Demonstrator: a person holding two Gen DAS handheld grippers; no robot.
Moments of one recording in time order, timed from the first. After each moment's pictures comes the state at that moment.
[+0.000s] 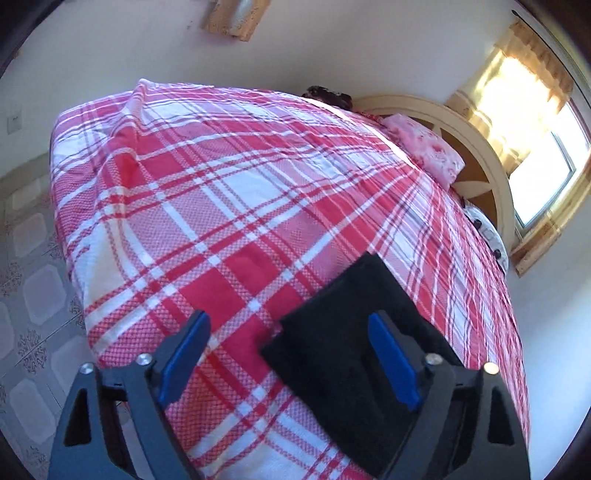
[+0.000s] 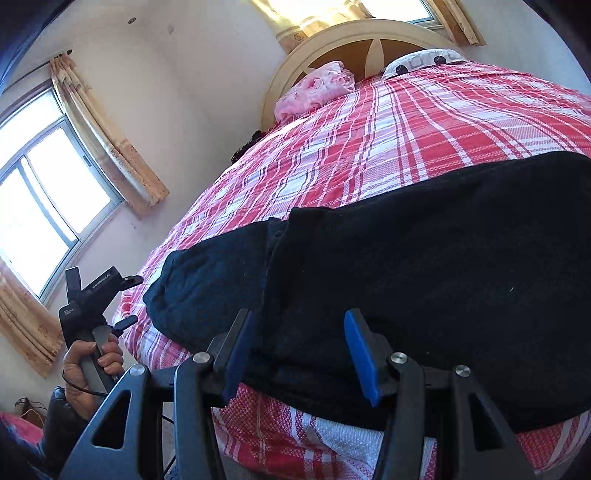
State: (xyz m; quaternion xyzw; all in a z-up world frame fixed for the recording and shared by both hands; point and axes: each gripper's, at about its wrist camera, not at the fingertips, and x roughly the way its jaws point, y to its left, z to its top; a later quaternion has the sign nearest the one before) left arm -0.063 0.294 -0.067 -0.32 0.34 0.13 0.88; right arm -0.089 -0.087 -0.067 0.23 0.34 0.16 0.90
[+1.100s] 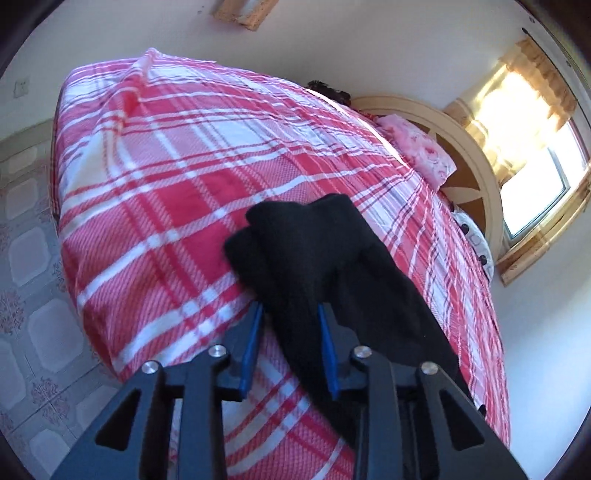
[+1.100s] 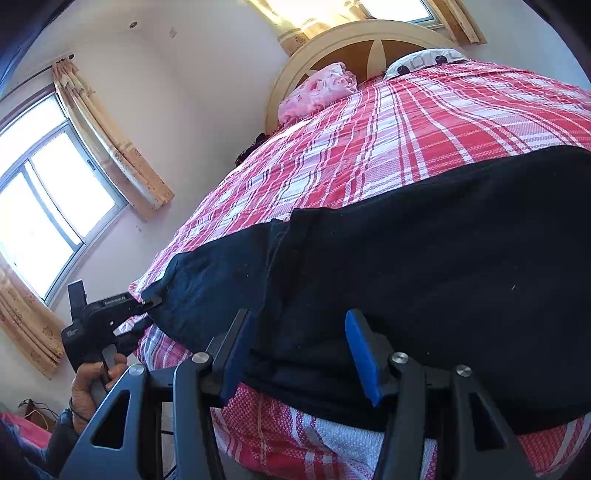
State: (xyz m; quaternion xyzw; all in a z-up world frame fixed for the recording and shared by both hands) left arm -0.088 0.247 -0.089 -0.37 0.33 0.12 0.86; right arm -0.088 -0.093 -0.071 0.24 0.34 0.17 0.89
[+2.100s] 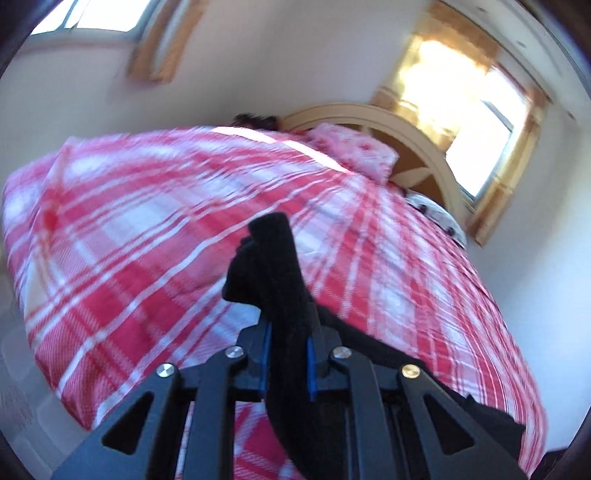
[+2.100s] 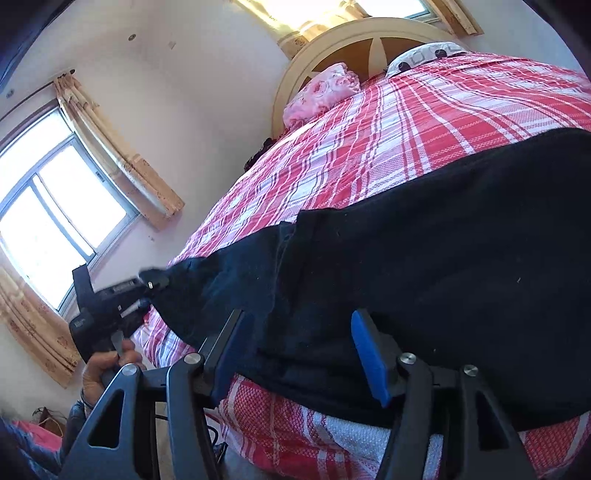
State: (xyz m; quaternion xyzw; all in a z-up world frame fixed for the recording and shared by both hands) left arm -0.056 0.196 -0.025 -0.21 0.26 0.03 0.94; right arm -0.090 -0.098 -0.073 0.27 0.33 0.19 0.88
